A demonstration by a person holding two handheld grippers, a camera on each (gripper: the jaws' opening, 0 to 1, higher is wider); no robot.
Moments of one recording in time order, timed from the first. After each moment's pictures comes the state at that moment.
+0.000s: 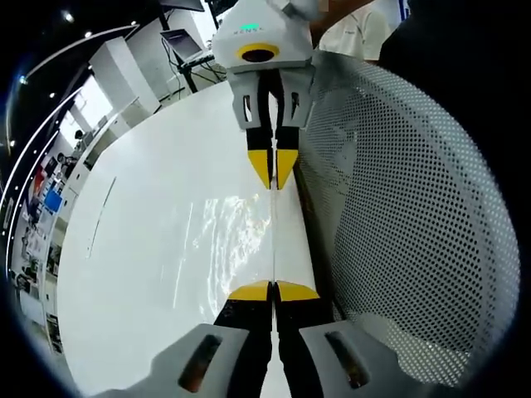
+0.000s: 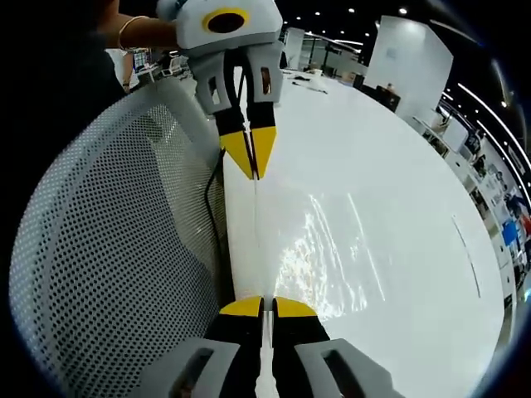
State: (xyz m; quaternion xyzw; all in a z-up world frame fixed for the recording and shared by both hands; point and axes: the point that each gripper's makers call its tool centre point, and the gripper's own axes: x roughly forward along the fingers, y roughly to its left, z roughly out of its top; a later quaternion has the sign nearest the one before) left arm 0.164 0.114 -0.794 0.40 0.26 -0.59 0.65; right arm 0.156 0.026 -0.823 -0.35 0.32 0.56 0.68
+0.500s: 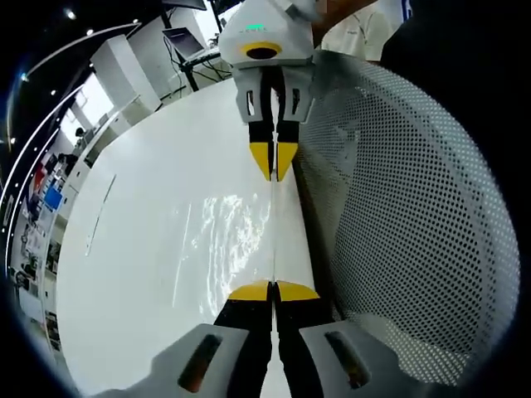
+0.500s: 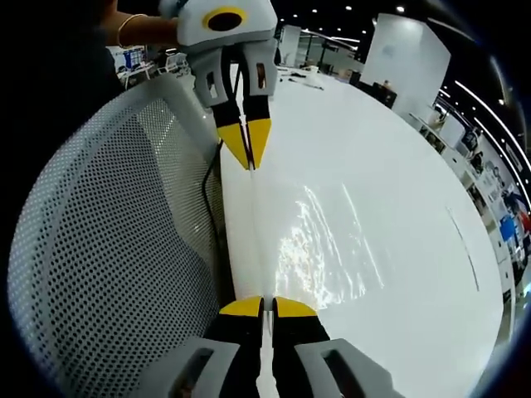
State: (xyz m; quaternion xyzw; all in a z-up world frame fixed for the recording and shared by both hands) left arm 0.163 0.112 -0.795 0.39 0.26 -0.59 0.65; right arm 0.156 0.015 -0.823 -0.34 0.33 0.55 0.68
